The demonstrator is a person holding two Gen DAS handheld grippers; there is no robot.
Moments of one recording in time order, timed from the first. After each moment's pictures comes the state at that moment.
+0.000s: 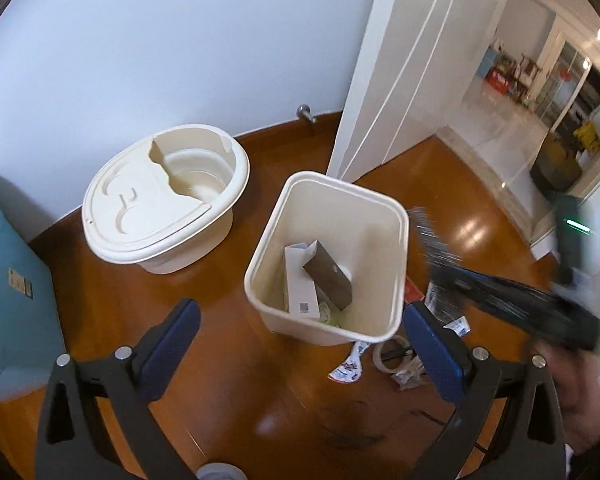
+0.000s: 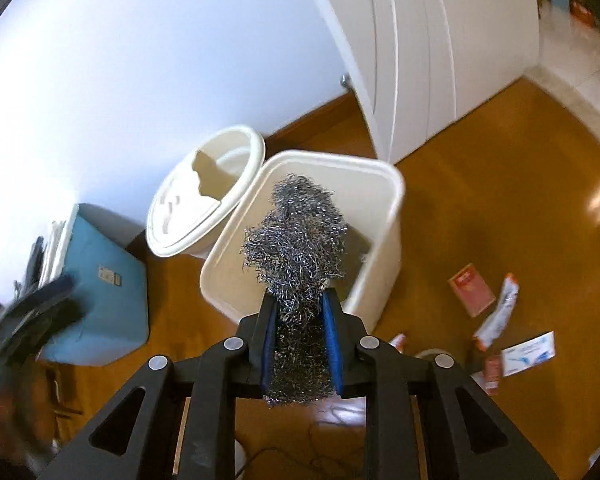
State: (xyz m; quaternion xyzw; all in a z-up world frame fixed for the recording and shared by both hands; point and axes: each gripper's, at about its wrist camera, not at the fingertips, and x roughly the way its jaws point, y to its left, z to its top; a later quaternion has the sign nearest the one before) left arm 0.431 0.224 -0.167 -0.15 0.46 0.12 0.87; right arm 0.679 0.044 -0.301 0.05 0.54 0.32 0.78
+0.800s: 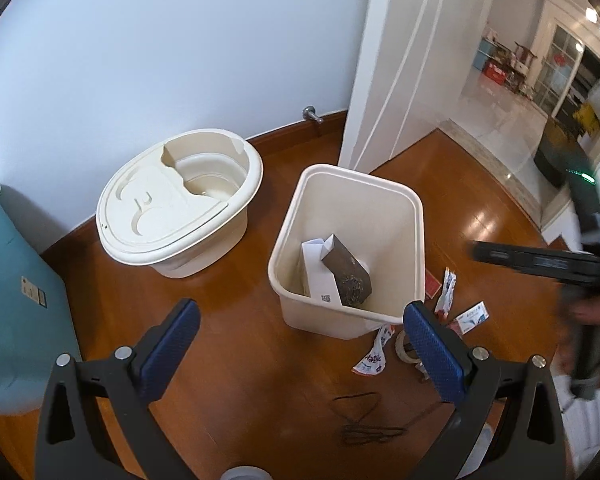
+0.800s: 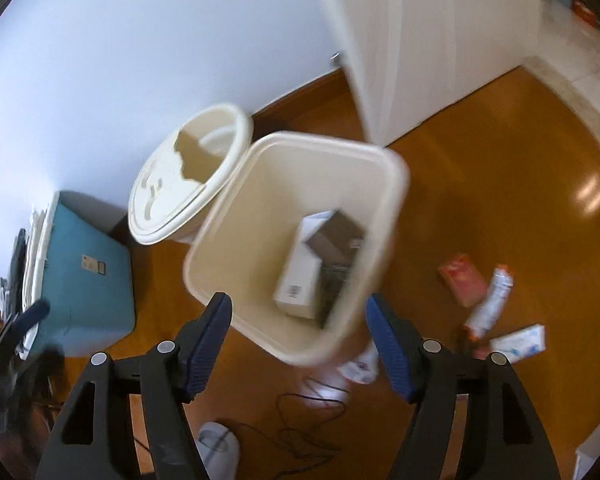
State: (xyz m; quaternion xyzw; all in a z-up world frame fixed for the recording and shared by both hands) left arm 0.419 0.223 -0.189 -0.10 0.46 0.12 0.88; right arm 0.681 0.030 -0.294 0.02 0.56 0.30 0.77
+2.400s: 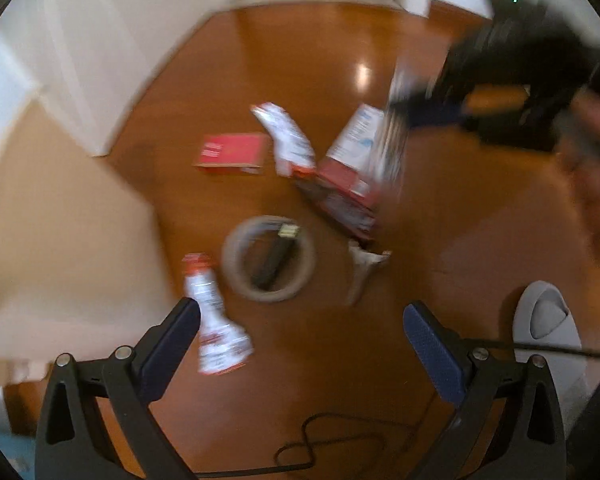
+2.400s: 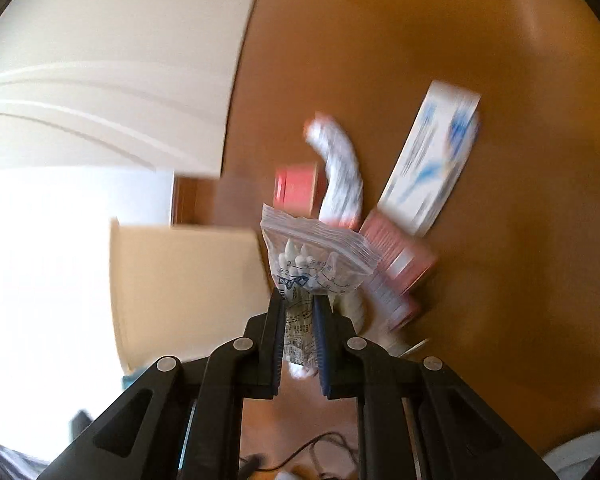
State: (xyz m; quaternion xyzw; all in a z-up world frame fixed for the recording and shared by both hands) left arm 0.479 -0.071 -0.458 0.16 0.55 -0.16 0.80; right arm 0.635 -0.249 -0.564 0.45 0.54 0.15 0.70
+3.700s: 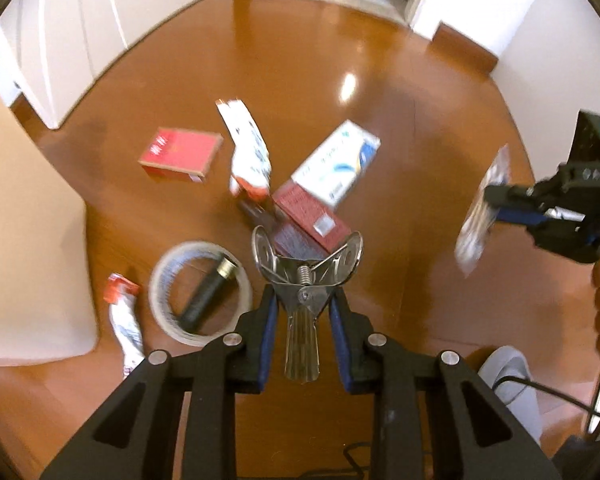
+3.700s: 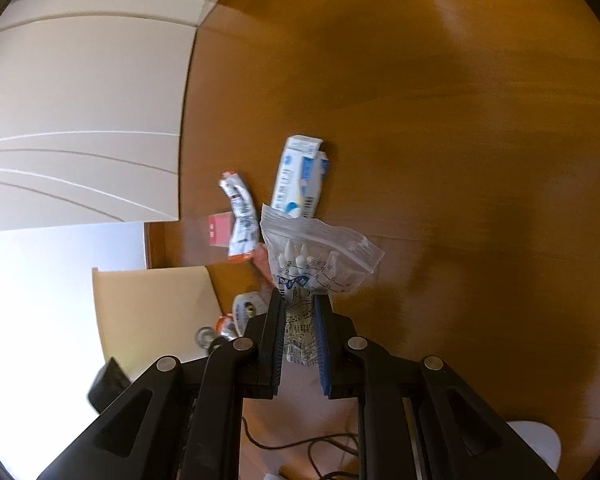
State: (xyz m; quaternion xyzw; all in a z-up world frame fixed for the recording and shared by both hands) left arm 0.503 -0.068 -0.463 0.05 0.56 -0.18 0.81; right arm 0.581 -0.348 -0.594 0.48 0.54 0.09 0.68
